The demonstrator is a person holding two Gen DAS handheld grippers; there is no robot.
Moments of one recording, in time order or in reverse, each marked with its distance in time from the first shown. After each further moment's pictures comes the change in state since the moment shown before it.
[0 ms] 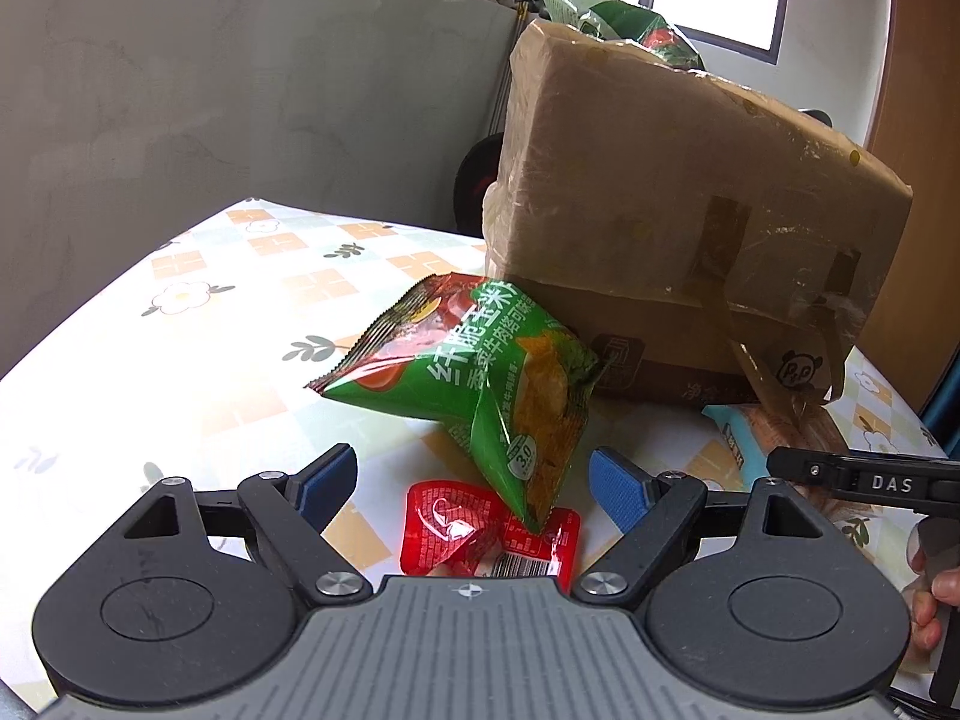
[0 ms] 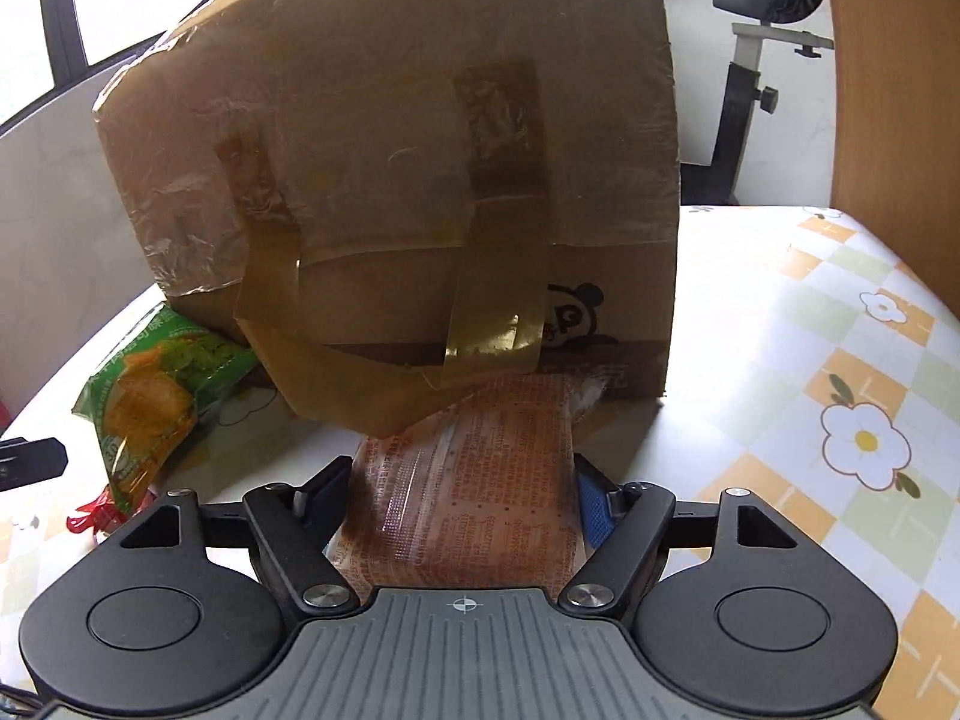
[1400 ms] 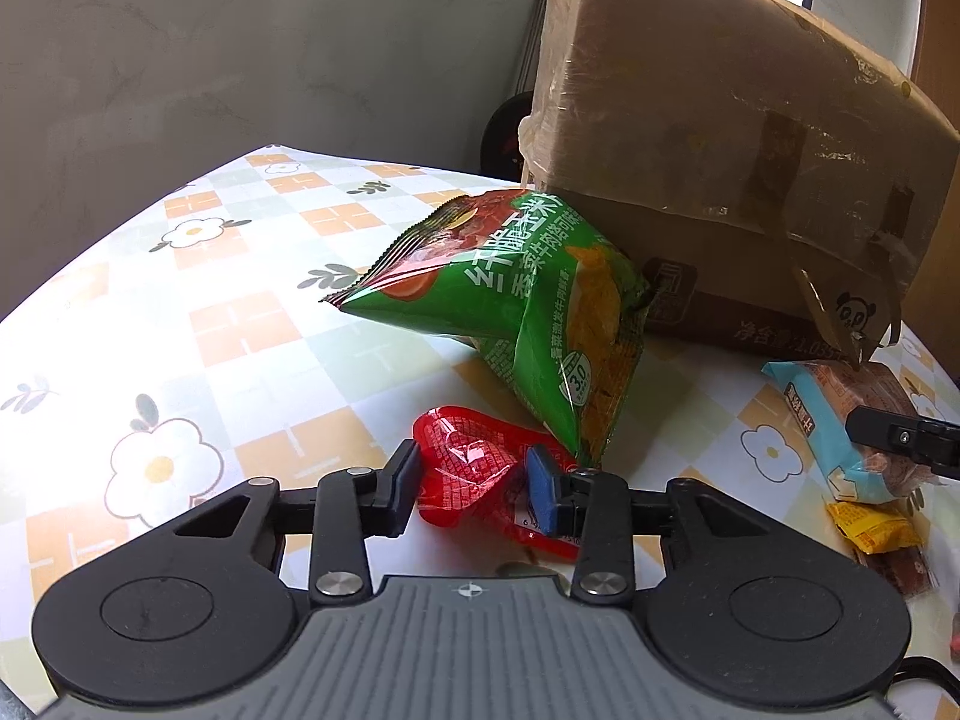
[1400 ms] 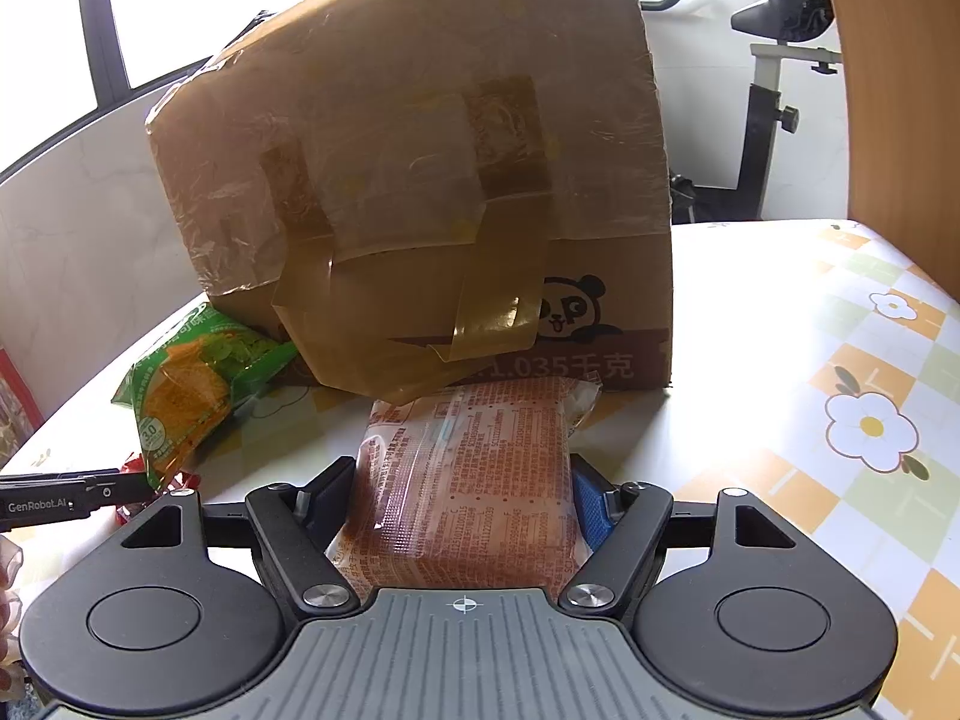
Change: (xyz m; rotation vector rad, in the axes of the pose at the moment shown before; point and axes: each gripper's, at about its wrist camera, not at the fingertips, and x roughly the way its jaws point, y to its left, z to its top) left arm 0.027 0.008 -0.022 -0.016 0.062 0.052; right arm -0.015 -0.011 -0.011 -0.026 -0.056 0.061
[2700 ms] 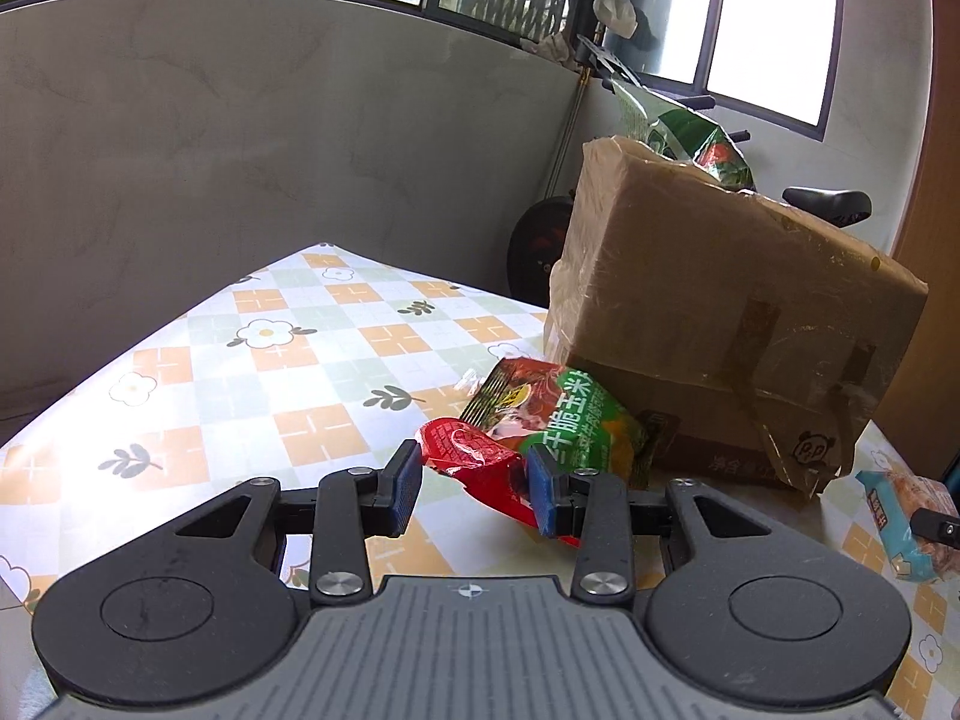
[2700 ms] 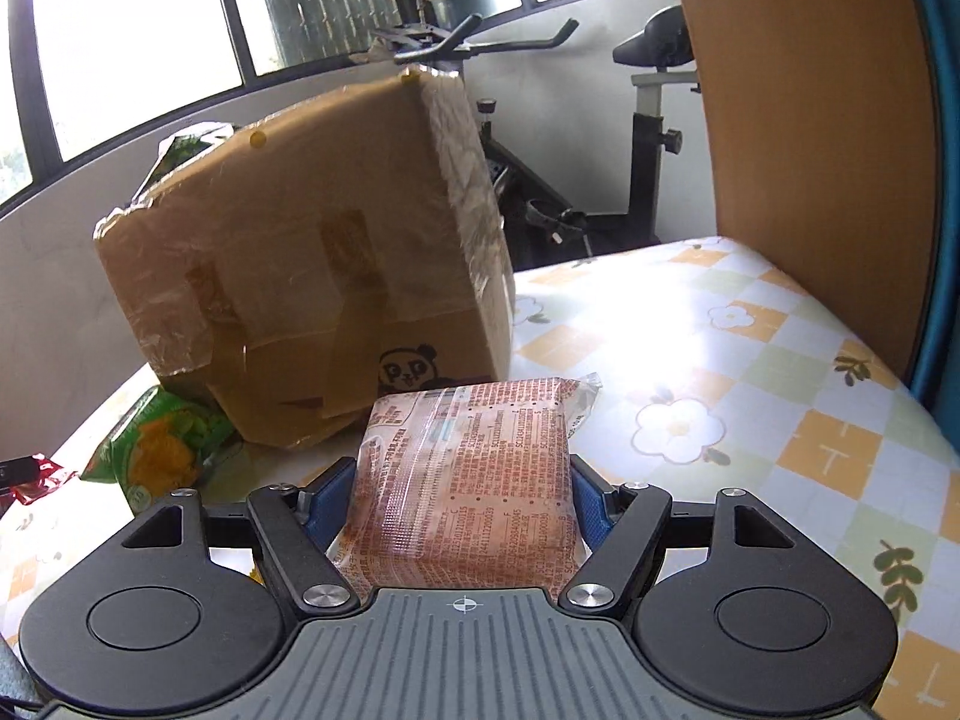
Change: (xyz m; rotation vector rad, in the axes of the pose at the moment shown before) left arm -0.084 0.018 0.025 -0.088 -0.186 0.032; right arm -0.087 -0.034 0.008 0.108 -0.114 -0.135
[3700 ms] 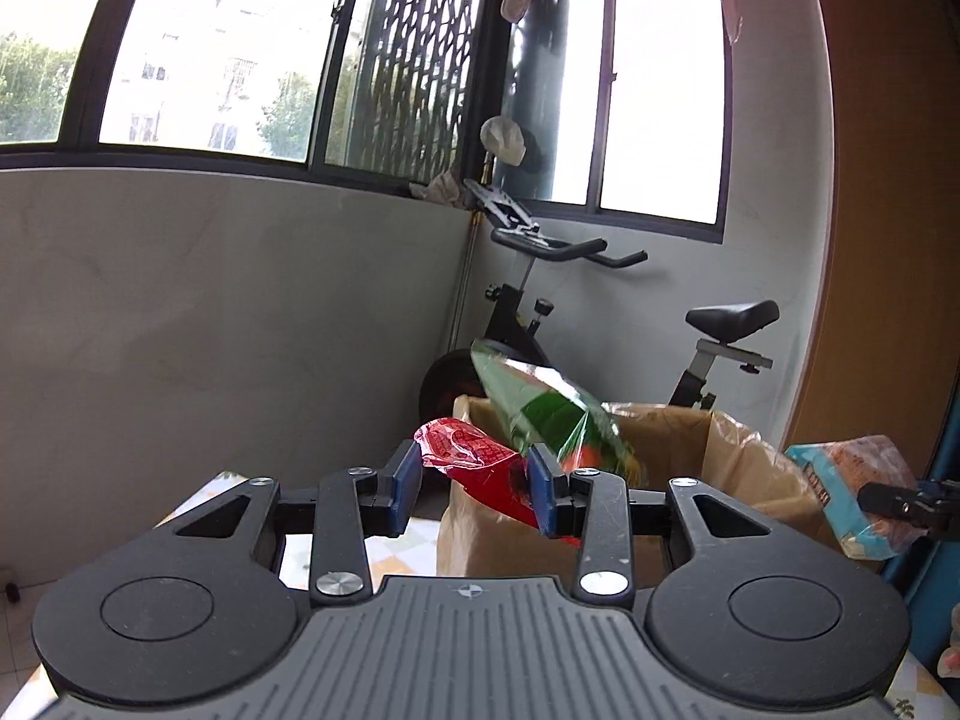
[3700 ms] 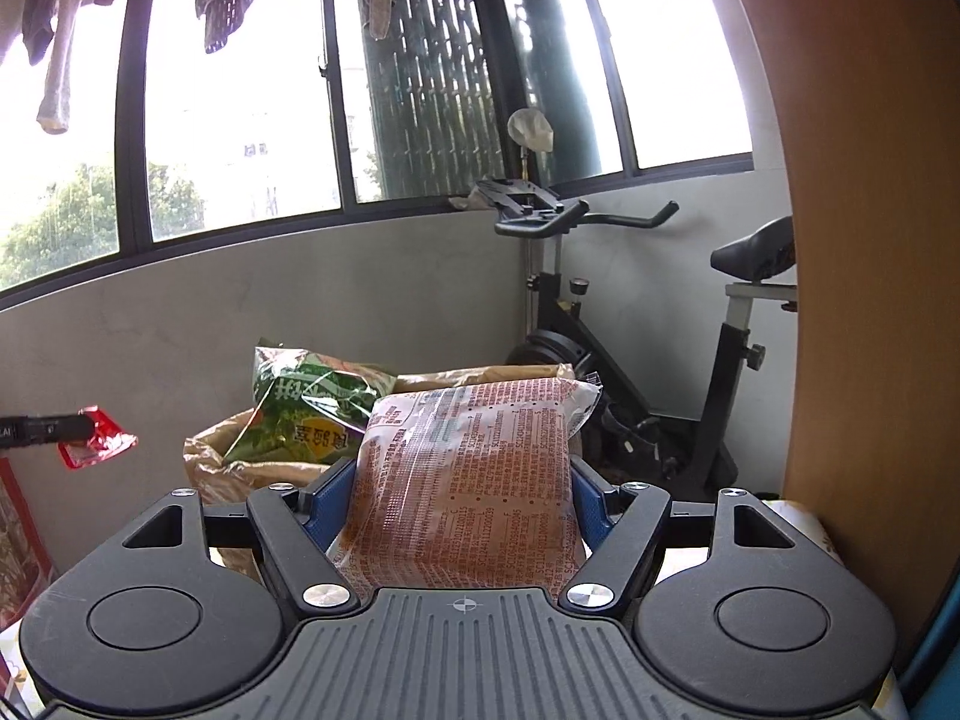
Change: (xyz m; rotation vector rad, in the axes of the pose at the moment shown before) left arm -0.030 -0.058 0.141 0.146 -0.257 -0.162; right arm -0.021 0.038 0.148 -0.170 -0.233 0.146
